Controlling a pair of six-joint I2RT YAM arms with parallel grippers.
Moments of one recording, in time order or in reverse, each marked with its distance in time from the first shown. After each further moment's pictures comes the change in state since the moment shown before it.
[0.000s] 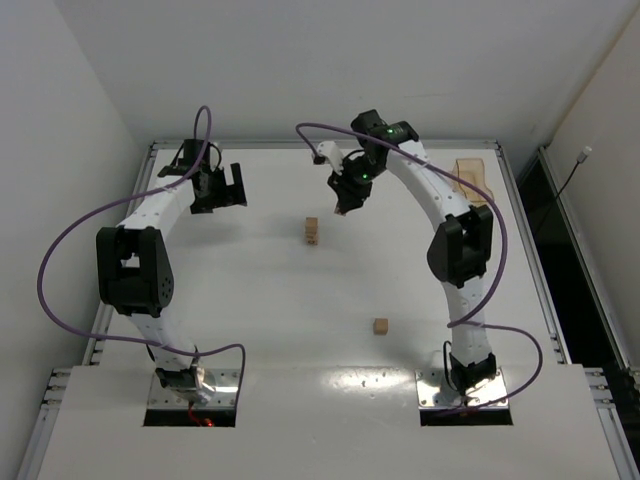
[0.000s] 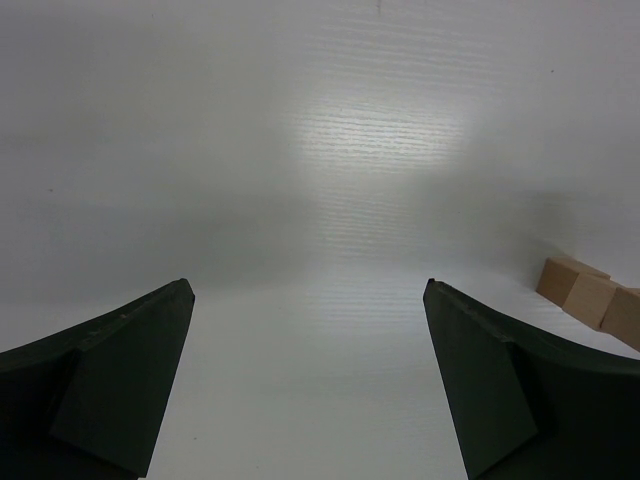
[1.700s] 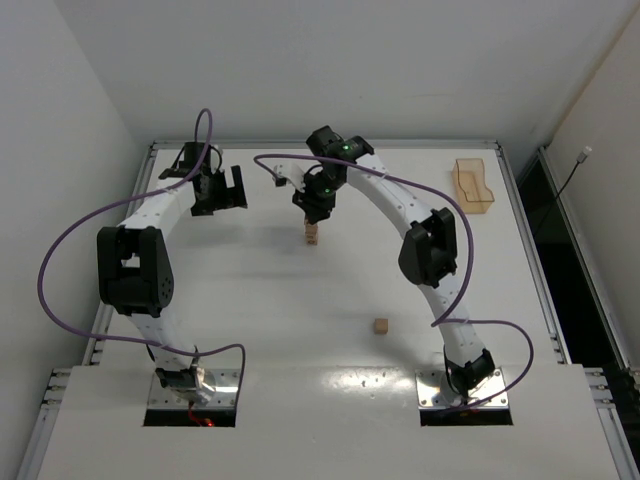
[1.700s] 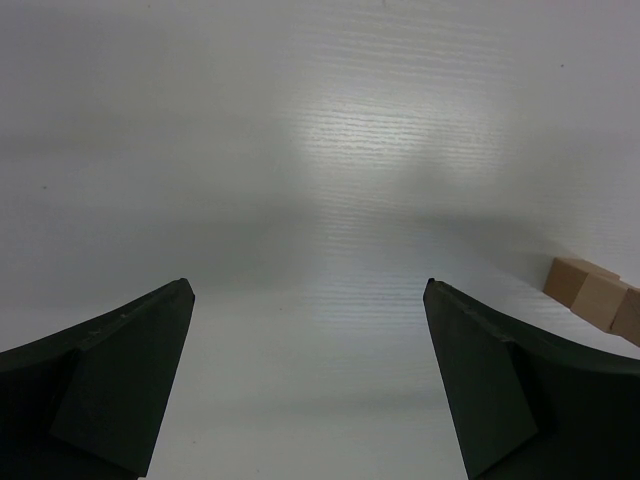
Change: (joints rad) left arm 0.000 0.000 -0.026 0.023 0.000 0.000; right arm 0.179 0.171 0.165 0.038 0.061 -0.032
